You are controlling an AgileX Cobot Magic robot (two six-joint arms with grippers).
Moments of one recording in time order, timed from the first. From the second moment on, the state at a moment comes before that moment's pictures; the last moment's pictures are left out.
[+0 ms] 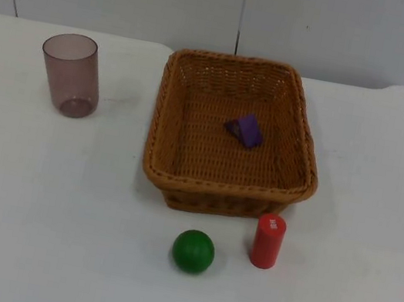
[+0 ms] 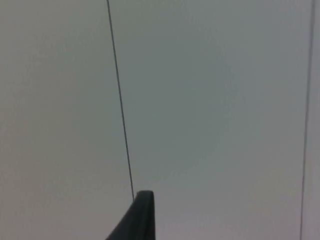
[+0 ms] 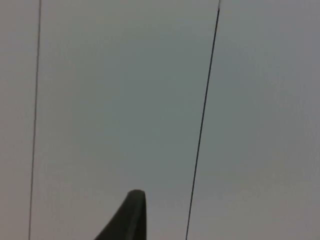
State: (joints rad) right arm -0.03 0.41 -1.26 0.04 0.68 -0.18; left arm -0.04 0.67 -1.38 -0.01 0.67 0.05
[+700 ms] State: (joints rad) right arm -0.03 0.01 -1.26 0.24 0.90 -0.32; left arm 0.05 0.08 -1.38 -0.14 0.98 0.18
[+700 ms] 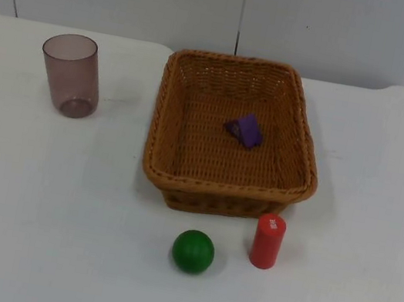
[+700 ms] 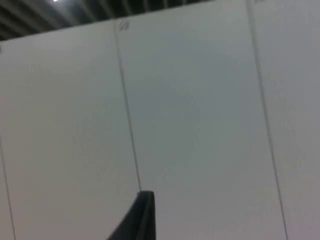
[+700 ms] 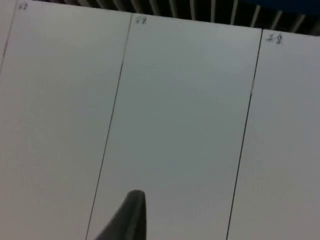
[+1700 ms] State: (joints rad) right arm 0.02 0.00 -1.39 0.14 1.18 -0.24; left arm -0.01 0.00 -1.32 -0.15 1.20 0.22
